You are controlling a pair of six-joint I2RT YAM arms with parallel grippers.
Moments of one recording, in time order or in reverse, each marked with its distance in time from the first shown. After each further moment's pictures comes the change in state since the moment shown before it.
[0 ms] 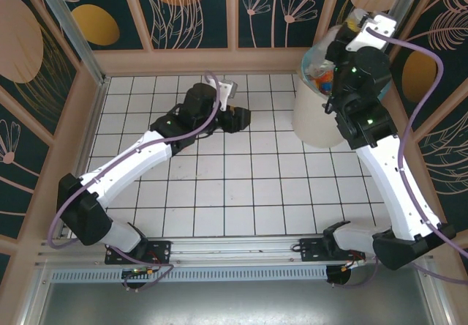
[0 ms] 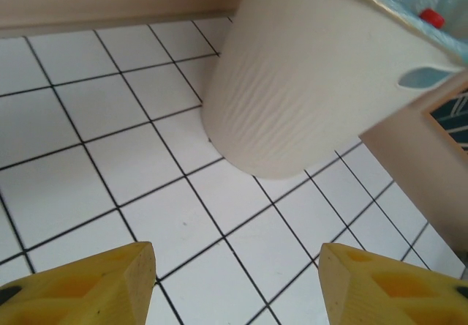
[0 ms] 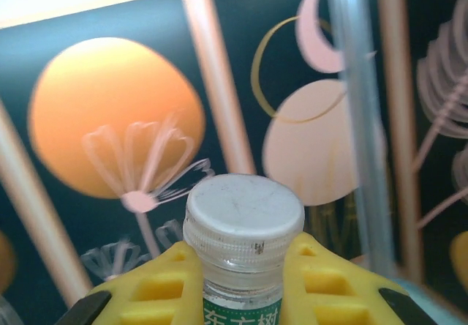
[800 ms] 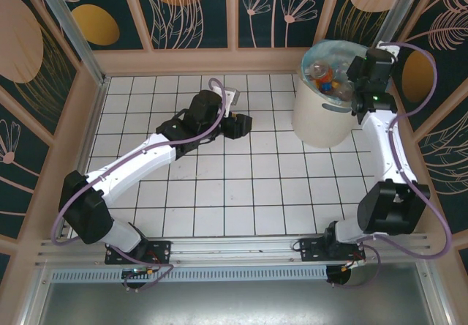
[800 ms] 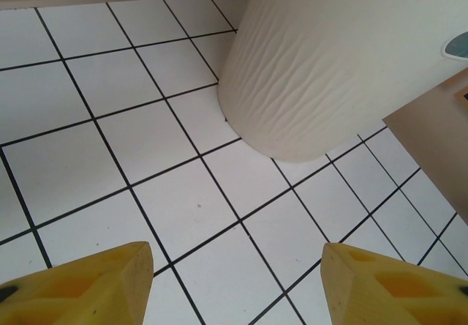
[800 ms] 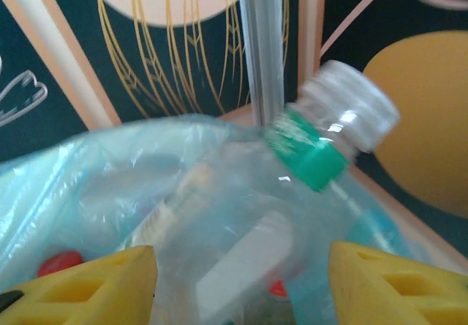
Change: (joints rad) left arm -0.014 0.011 -0.056 0.017 -0.046 -0.001; right arm -0.474 0.240 -0.172 -0.156 -0.388 0.160
